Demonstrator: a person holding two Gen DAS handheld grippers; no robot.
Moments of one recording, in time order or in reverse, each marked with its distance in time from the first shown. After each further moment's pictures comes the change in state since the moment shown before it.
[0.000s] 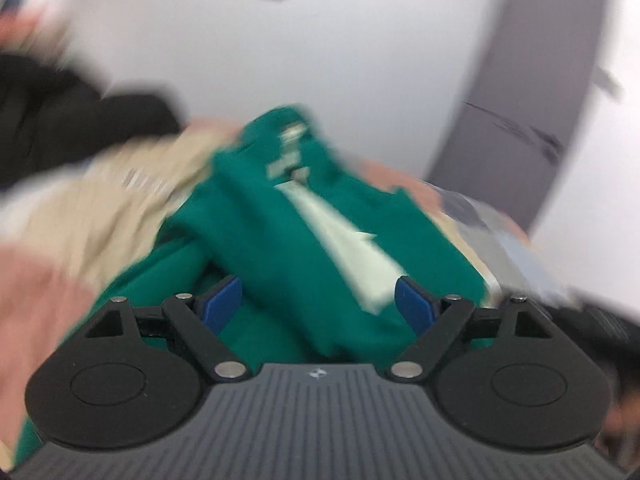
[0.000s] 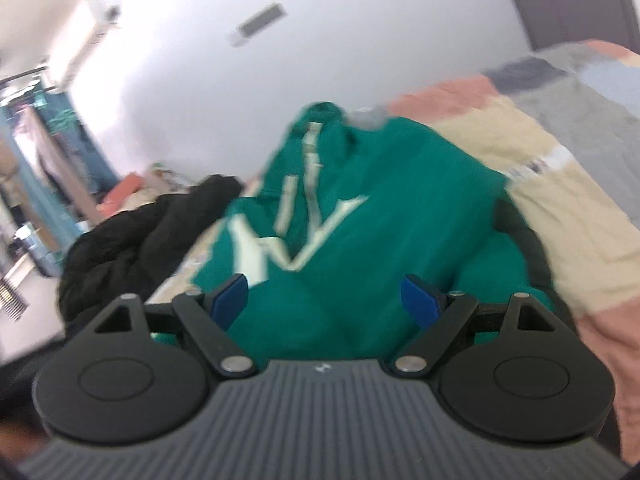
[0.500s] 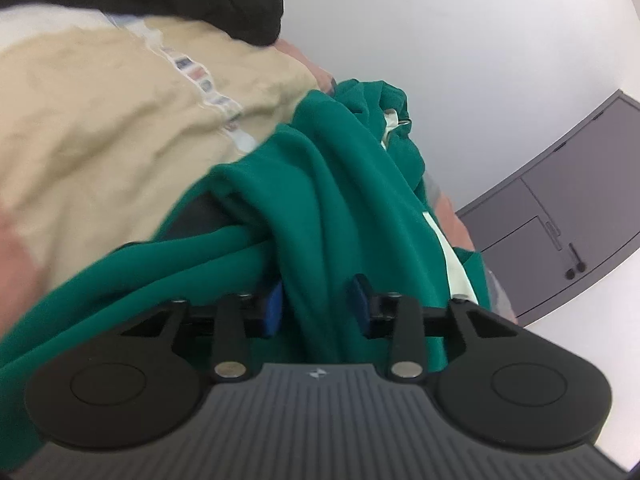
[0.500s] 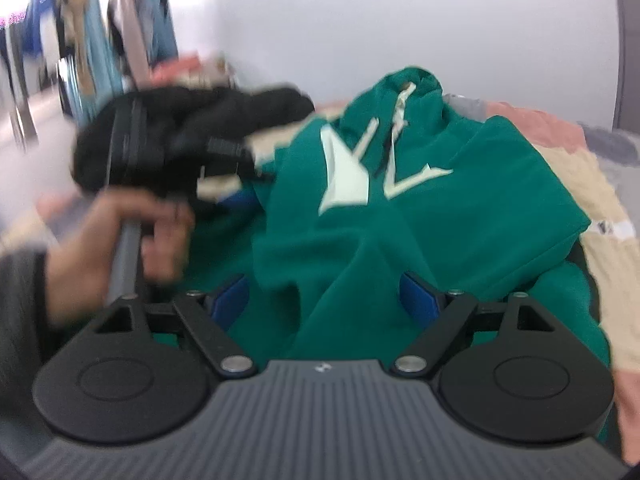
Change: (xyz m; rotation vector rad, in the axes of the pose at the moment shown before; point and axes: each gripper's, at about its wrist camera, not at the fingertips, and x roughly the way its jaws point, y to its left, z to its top) left arm 0.140 0.105 0.020 -0.430 0.076 -0.056; right arm 0.027 0.068 -0.038 -0.470 0.174 -0.007
